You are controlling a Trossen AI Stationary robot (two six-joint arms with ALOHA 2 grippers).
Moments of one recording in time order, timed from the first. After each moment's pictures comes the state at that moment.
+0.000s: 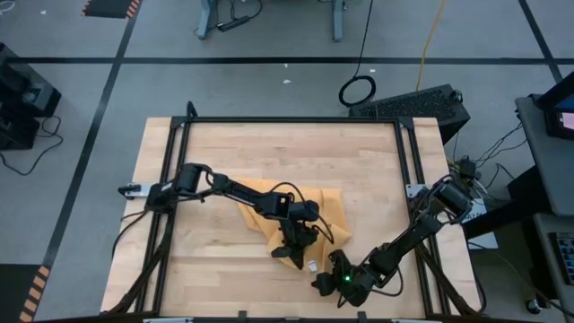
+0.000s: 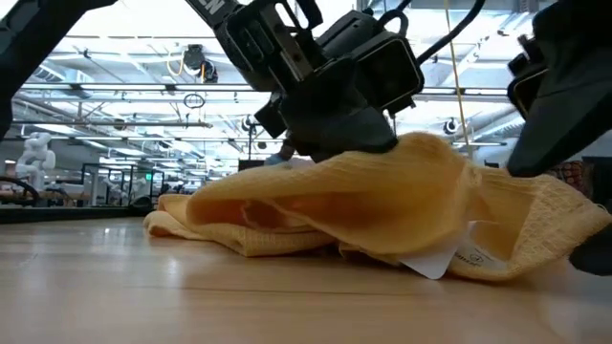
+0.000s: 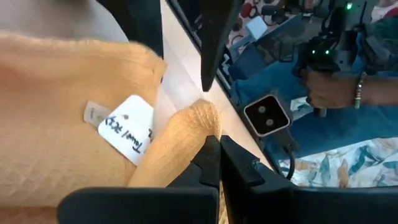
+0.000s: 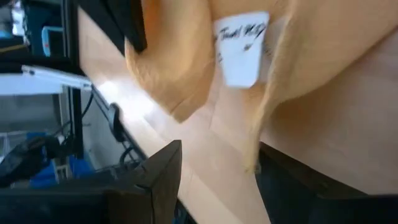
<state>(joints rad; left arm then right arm) -0.12 2.24 1.44 -0.02 1.01 -0.07 0.77 1.91 0.92 0.22 0.45 1.91</state>
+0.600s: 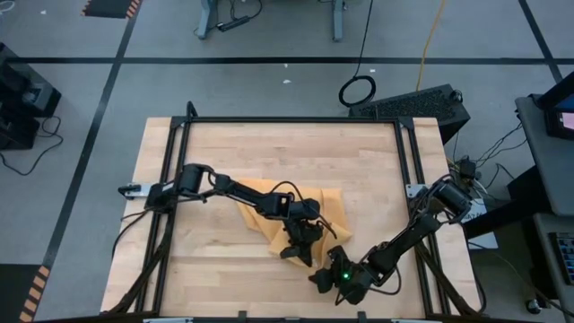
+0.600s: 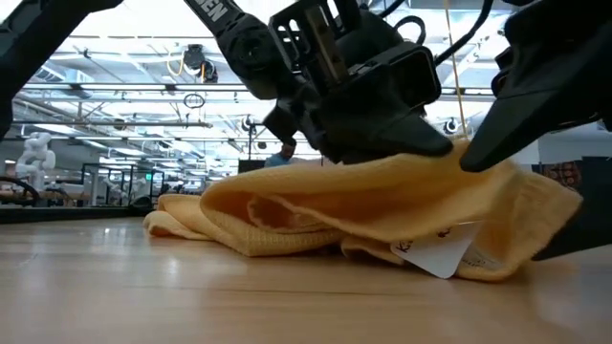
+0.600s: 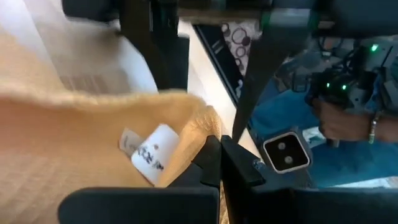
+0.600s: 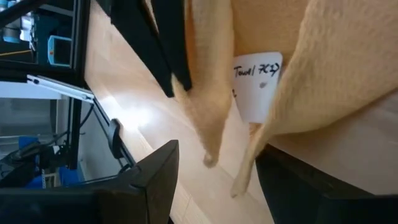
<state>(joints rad) -0.11 2.26 1.44 0.15 0.93 -0.26 0.75 1.91 0.92 0.21 0.53 1.85</state>
